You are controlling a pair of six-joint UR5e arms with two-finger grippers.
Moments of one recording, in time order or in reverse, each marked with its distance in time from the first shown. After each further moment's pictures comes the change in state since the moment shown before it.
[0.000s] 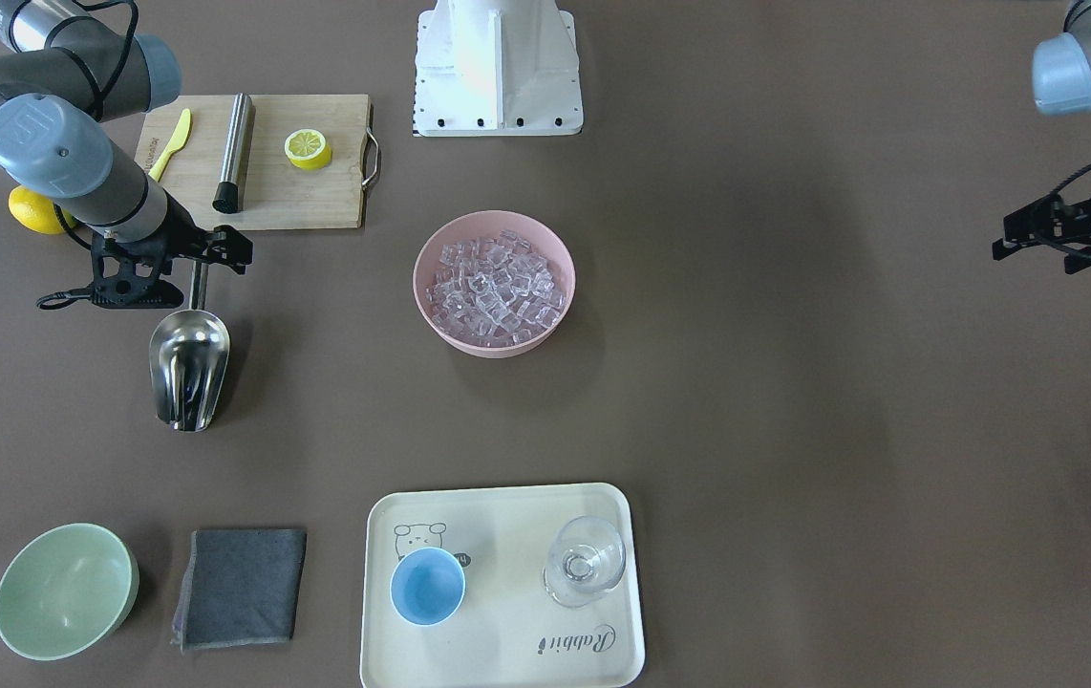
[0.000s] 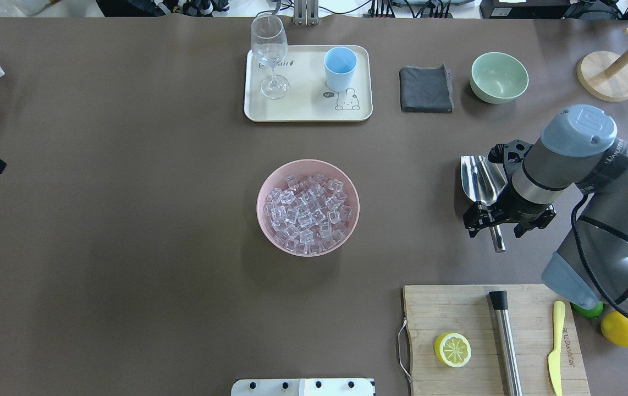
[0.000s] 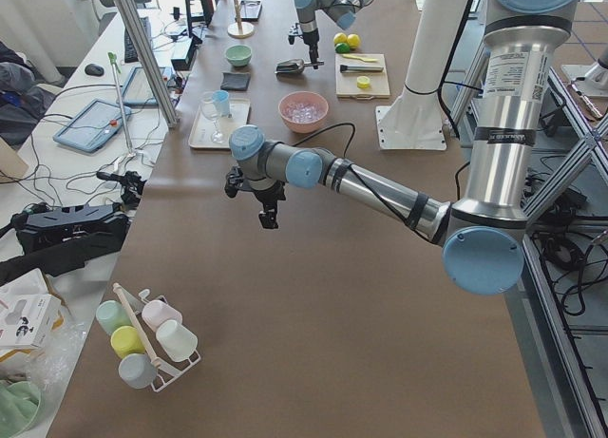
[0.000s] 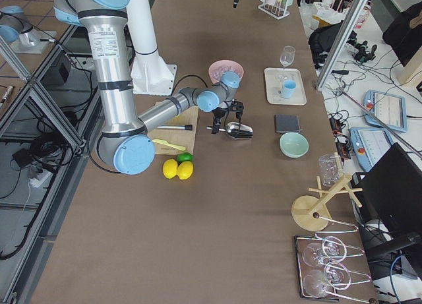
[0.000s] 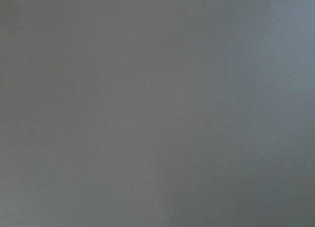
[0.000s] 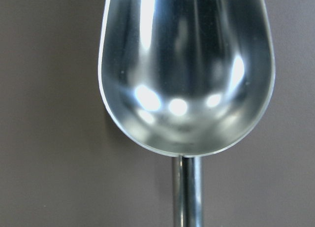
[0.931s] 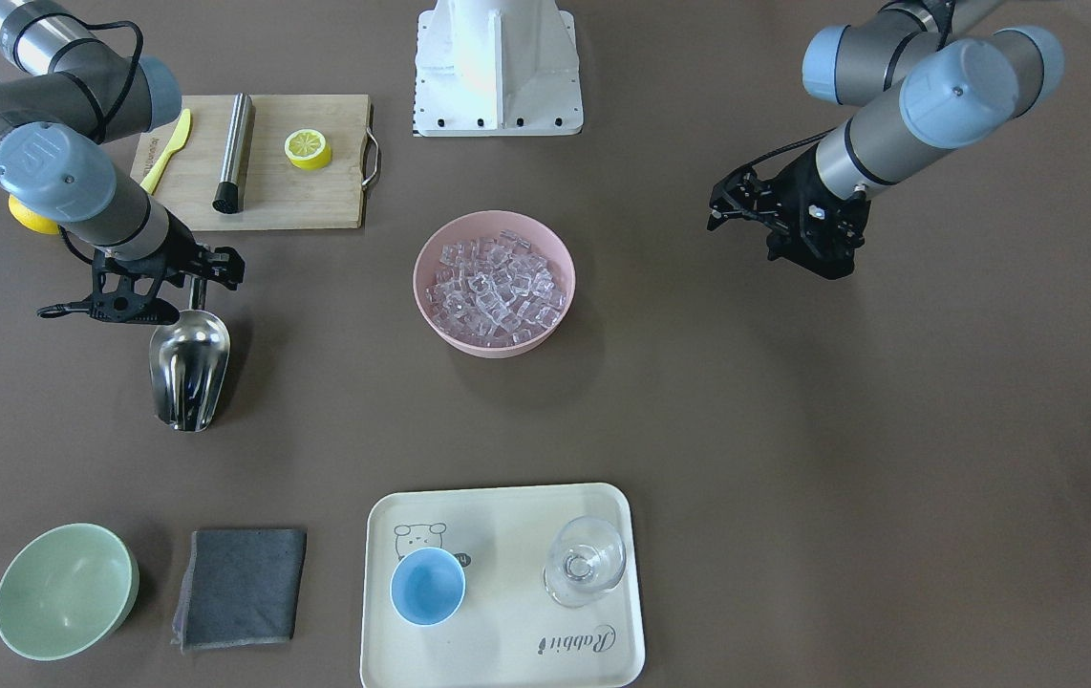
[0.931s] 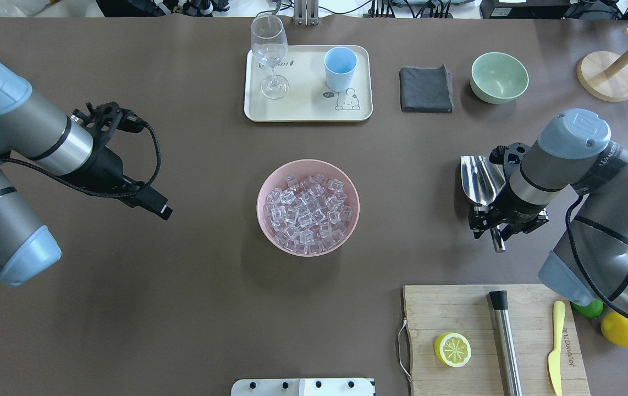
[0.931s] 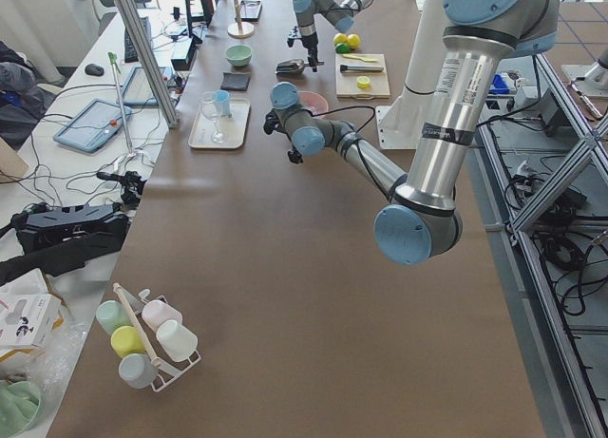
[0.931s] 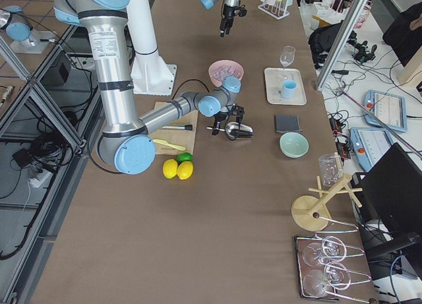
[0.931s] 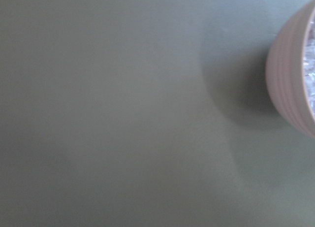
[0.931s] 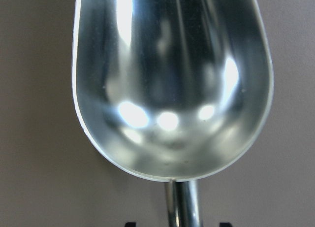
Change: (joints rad) left arm 0.396 -0.173 -0.003 -0.432 0.054 -0.432; right arm -0.002 0.005 -0.054 0.058 0.007 0.076
